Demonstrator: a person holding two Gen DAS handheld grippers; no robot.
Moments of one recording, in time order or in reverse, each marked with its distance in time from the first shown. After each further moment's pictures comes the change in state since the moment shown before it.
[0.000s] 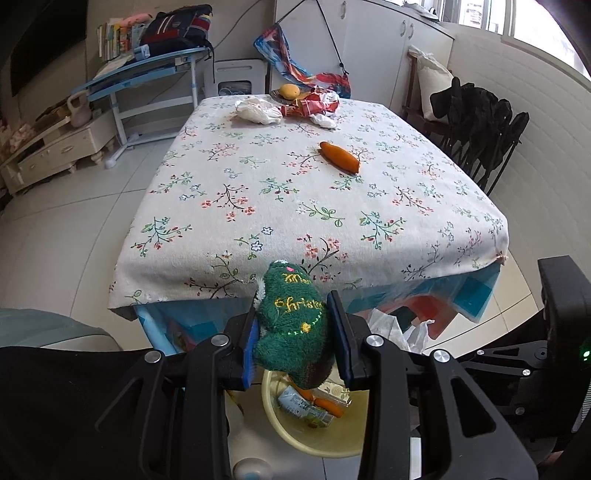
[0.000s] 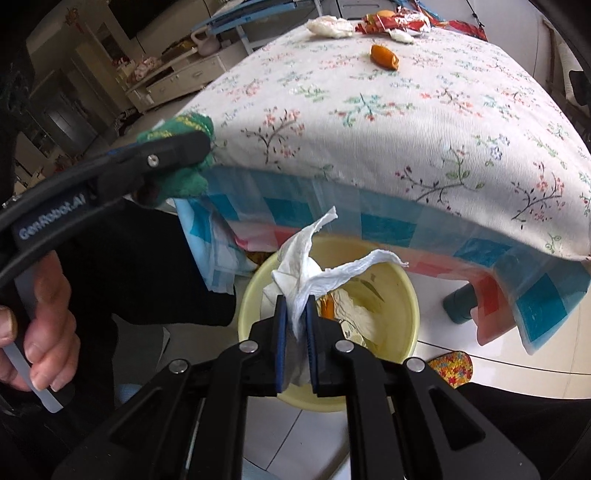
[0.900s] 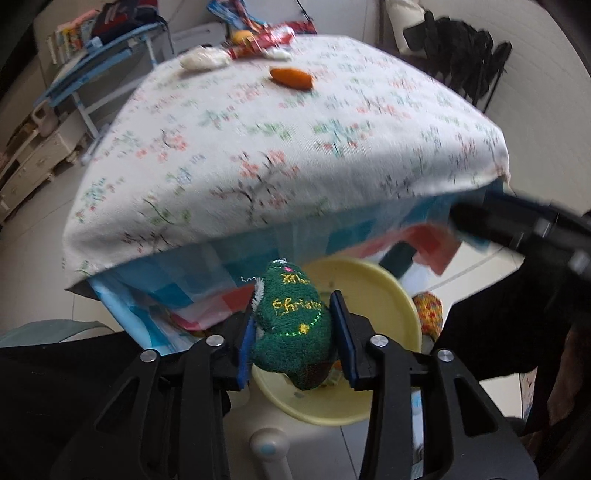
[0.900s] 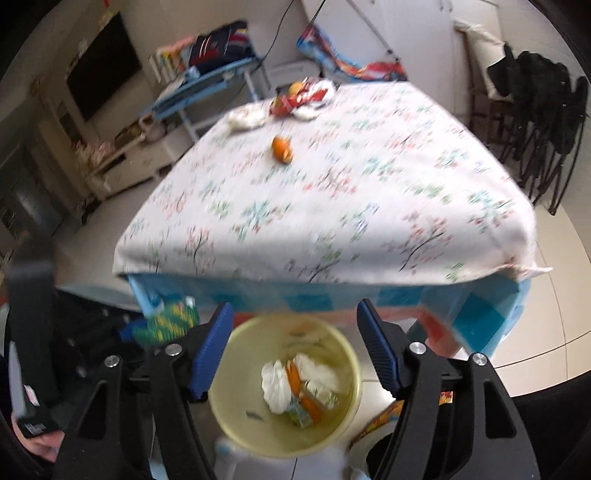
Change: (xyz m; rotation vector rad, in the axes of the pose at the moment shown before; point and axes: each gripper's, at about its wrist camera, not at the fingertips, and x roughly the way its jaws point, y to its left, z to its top) left arm 0.040 -0.038 -0.031 0.167 0.206 -0.004; right arm -0.061 -0.041 0.003 0.208 -0.325 -0.138
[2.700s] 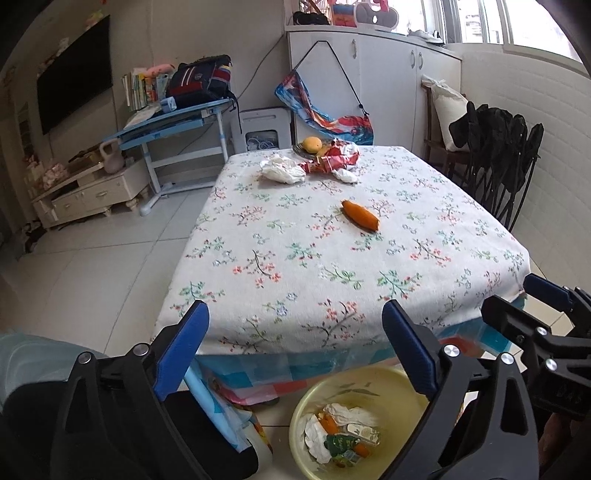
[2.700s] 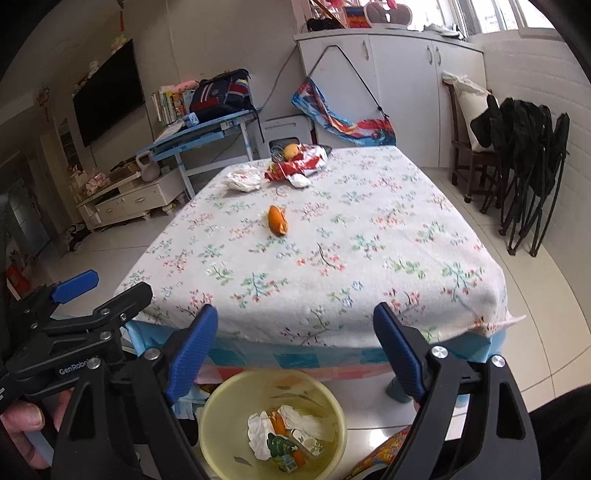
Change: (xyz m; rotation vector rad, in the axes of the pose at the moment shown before) left arm -0.075 0.033 0.034 -0.151 -0.382 0.188; right arm -0.020 0.014 0.022 -0.052 -0.217 -0.064
